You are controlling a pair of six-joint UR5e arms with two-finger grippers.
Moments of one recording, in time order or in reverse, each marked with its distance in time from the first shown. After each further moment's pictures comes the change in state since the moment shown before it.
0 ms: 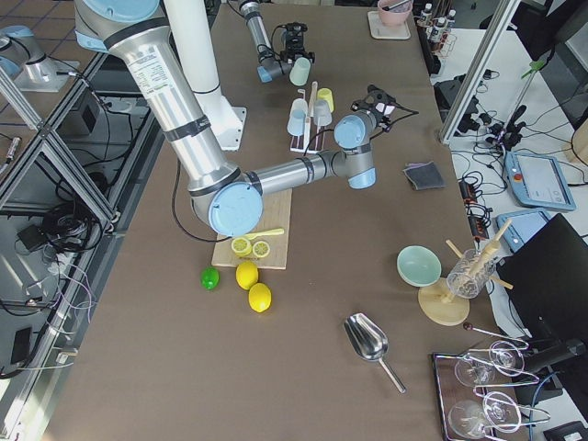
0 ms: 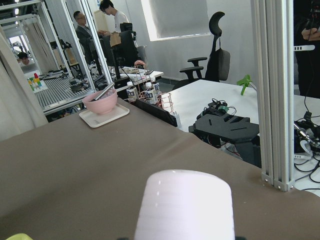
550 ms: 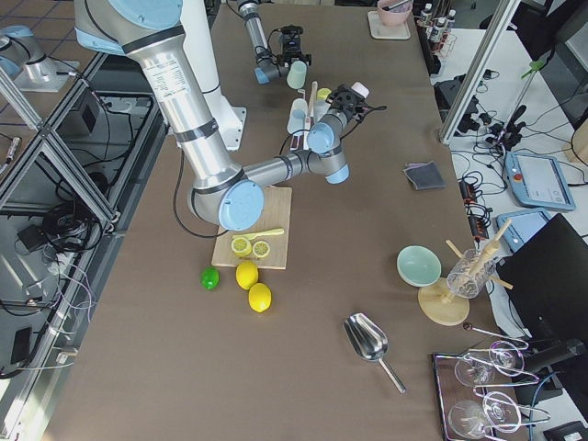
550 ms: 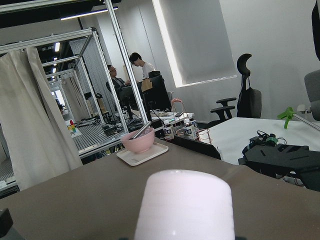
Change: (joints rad) left arm 0.025 -0.003 0.005 0.001 -0.001 0.060; right arm -0.206 -0.006 0.009 0.176 -0.255 0.002
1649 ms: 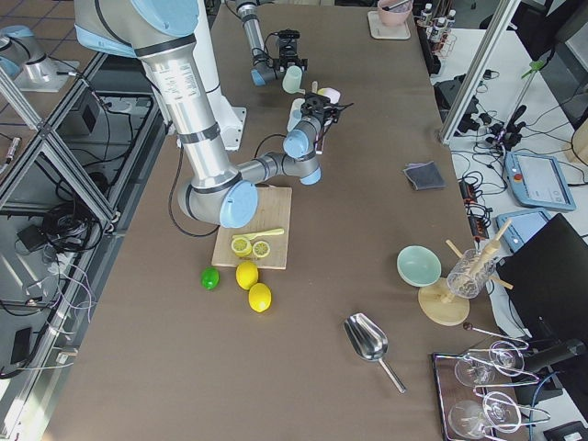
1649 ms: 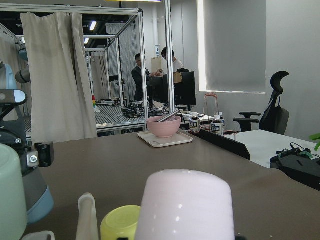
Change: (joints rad) left arm 0.025 -0.007 0.015 0.002 0.001 0.002; right arm -0.172 -0.024 -0.004 0.025 -0.092 -0.361
